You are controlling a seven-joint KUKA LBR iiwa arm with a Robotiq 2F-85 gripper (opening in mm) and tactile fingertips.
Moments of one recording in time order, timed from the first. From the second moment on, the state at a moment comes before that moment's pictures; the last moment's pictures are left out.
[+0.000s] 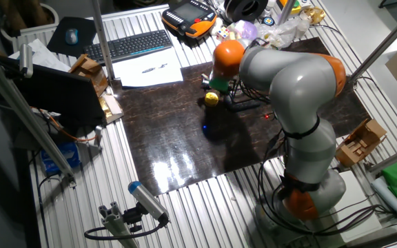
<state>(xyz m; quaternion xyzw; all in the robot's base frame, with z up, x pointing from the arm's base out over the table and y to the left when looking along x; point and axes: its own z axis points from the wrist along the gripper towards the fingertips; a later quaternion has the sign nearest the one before) 0.626 0.081 0.080 0.27 0.96 0.01 0.09</state>
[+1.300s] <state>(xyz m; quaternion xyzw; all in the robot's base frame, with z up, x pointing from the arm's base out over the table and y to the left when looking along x) 0.606 0.015 0.209 0.25 0.97 -0.02 0.07</state>
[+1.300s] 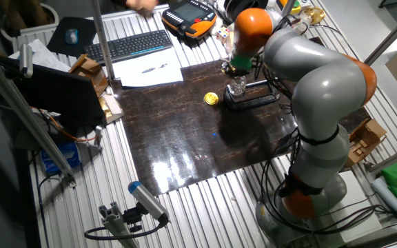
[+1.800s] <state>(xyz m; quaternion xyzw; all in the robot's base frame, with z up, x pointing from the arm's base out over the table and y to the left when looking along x) 0.593 0.004 0.222 0.25 0.97 -0.01 0.05</state>
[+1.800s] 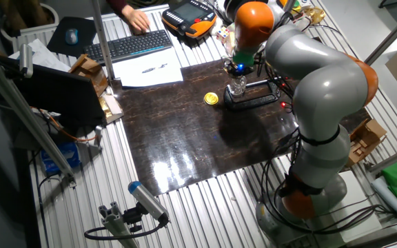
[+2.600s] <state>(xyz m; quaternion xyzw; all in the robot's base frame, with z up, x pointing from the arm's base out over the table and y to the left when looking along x) 0.587 -0.004 0.234 0.25 0.97 -0.02 0.05</state>
